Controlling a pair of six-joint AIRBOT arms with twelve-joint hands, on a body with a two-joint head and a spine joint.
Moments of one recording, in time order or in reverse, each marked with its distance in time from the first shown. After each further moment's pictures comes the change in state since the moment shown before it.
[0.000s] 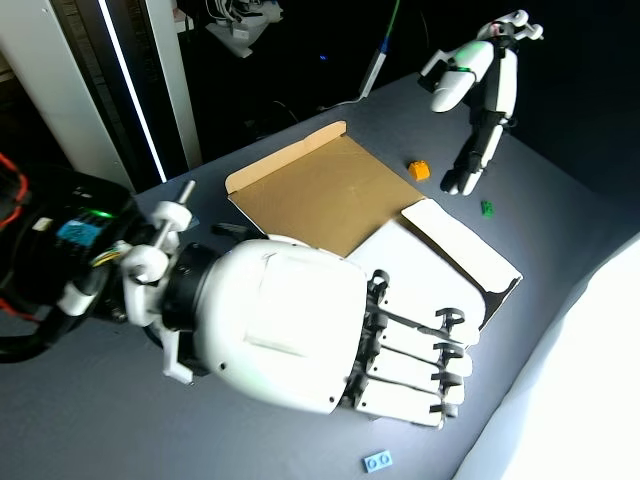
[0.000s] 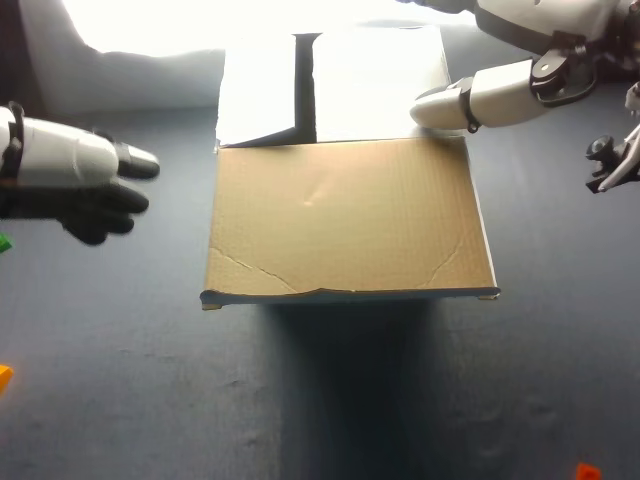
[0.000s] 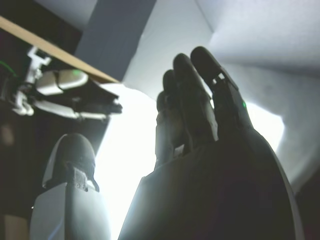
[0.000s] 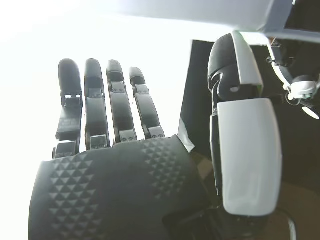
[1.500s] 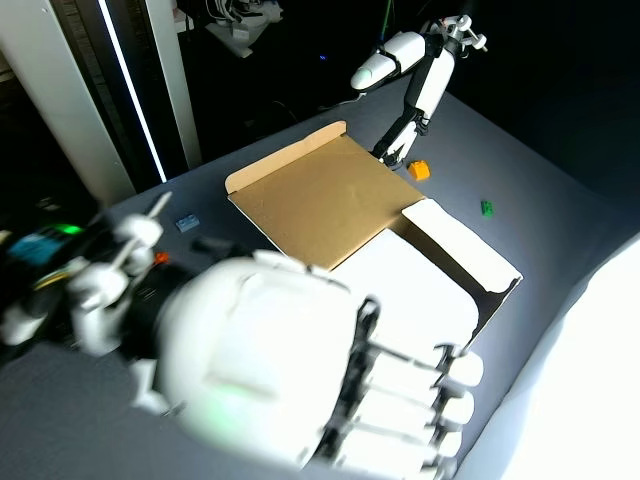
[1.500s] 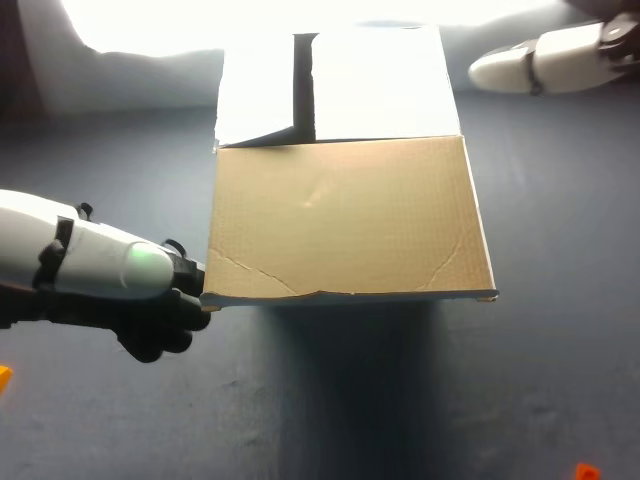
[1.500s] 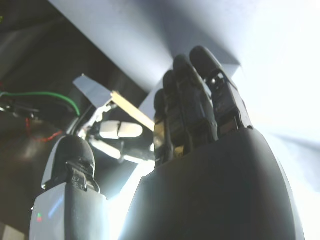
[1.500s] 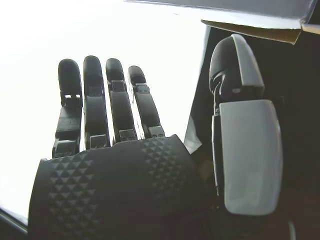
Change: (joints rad) left arm 0.027 0.033 -0.157 0.081 -0.139 -0.133; right arm 0.018 0.111 0.010 0.002 -0.008 0.037
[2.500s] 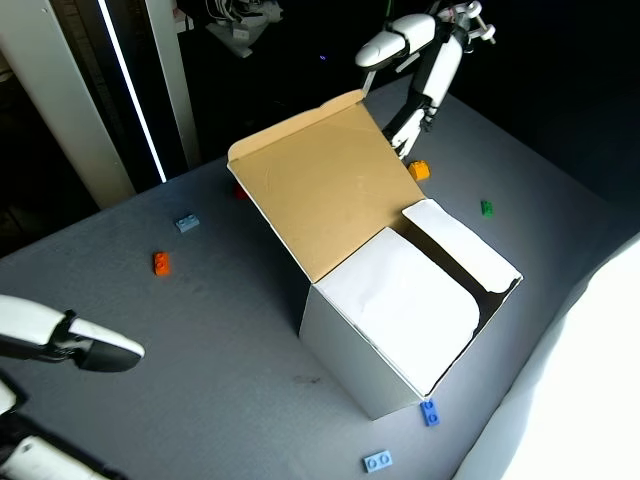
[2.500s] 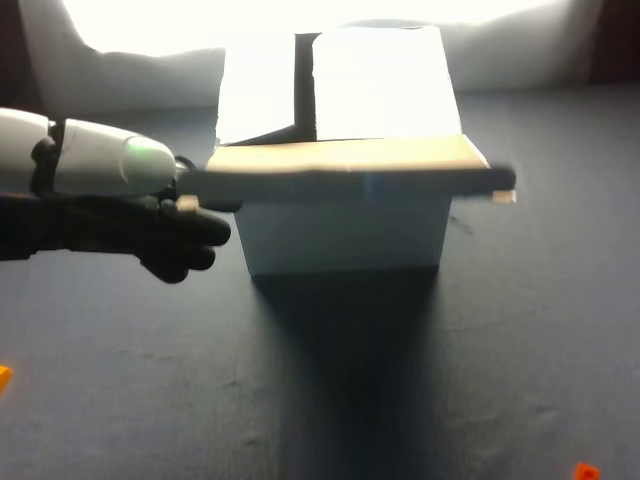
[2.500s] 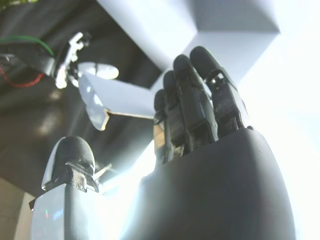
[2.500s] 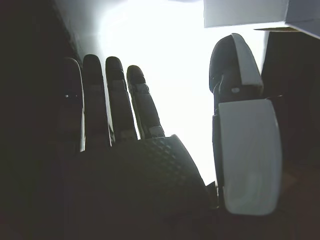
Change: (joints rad) left arm -0.127 -0.021 0.051 -0.055 0.005 0.001; right arm -0.426 0.409 -0.293 0.344 0.240 0.080
